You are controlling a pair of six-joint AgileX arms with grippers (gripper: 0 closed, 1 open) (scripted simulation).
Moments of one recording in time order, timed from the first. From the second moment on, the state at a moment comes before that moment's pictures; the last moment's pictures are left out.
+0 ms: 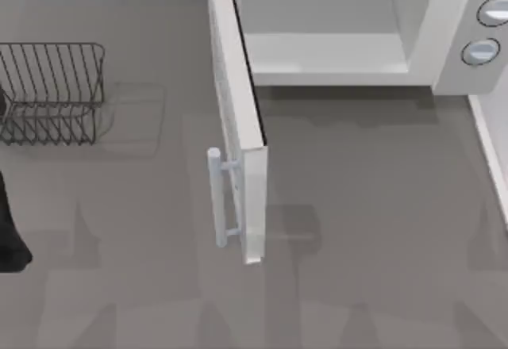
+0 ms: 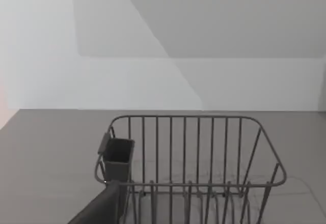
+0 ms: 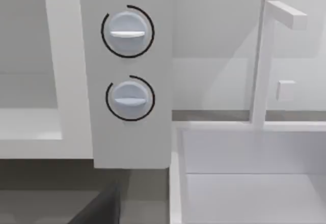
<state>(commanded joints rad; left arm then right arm) 0.00 0.00 0.00 0.00 0.00 0.00 0.00 0.00 0.00 0.00 0.00 0.00</state>
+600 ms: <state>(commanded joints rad) -0.10 0.33 0.28 -0.26 0.07 0.16 0.00 0.00 0.00 0.00 0.00 0.00</state>
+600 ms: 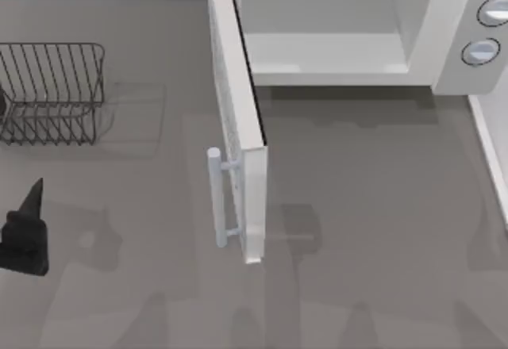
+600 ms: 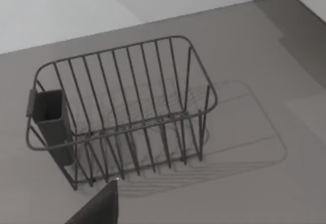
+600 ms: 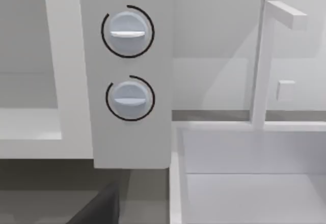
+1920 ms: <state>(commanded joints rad) -0.39 1.79 1.98 -1.47 0.43 0.93 0.00 0.00 0.00 0.00 0.00 0.00</state>
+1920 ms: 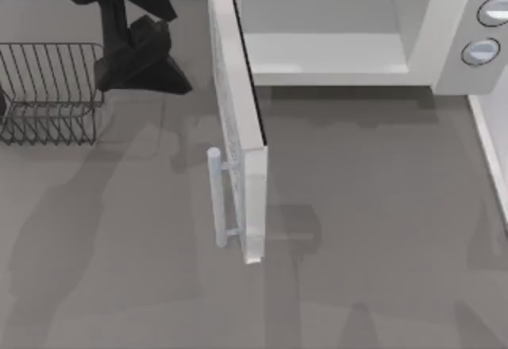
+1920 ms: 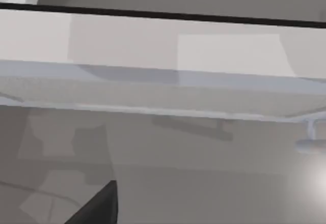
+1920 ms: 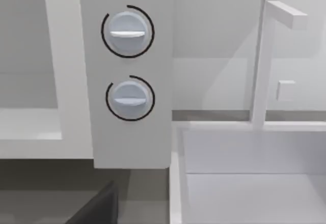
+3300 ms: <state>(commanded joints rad) -0.48 1.81 1.73 -1.16 0.42 0.86 0.00 0.00 0.00 0.00 0.00 0.00</state>
